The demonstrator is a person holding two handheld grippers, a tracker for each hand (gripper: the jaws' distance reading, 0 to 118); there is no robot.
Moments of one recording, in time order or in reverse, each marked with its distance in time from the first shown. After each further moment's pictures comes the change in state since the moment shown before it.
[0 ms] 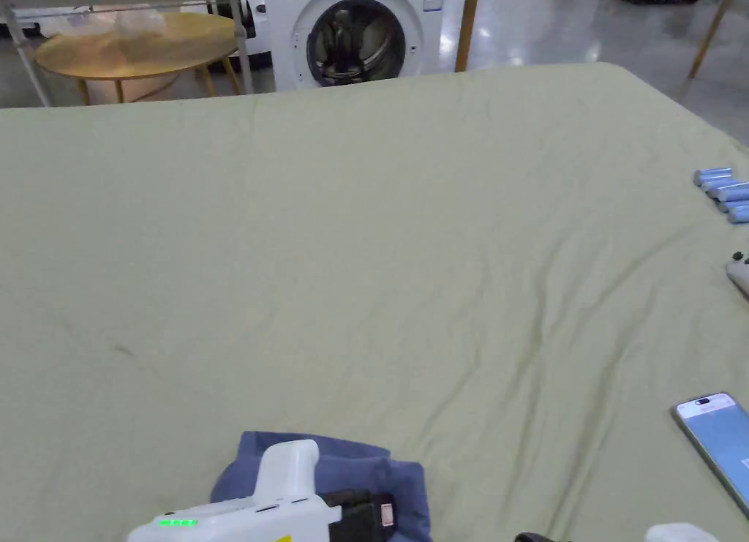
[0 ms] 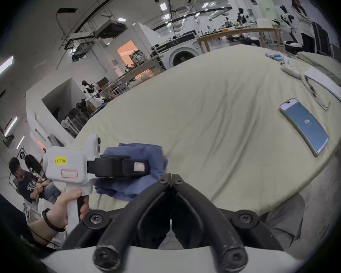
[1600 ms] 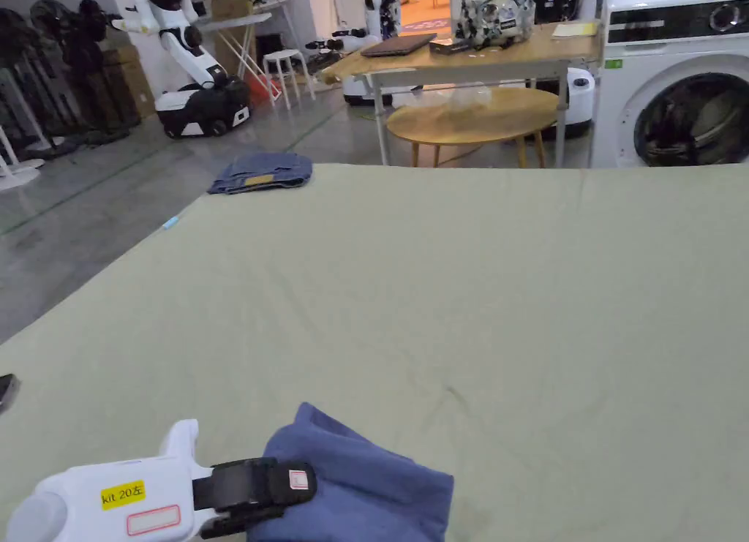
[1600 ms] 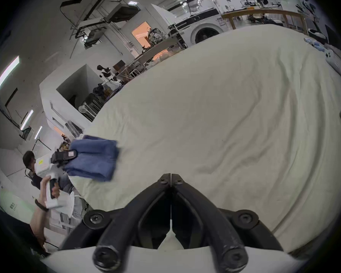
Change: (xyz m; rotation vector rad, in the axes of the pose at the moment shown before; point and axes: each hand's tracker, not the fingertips) left arm -0.237 -0.013 0.333 0.425 0.171 0.413; right arm -0.024 0.038 -0.105 -0.172 0.157 0.007
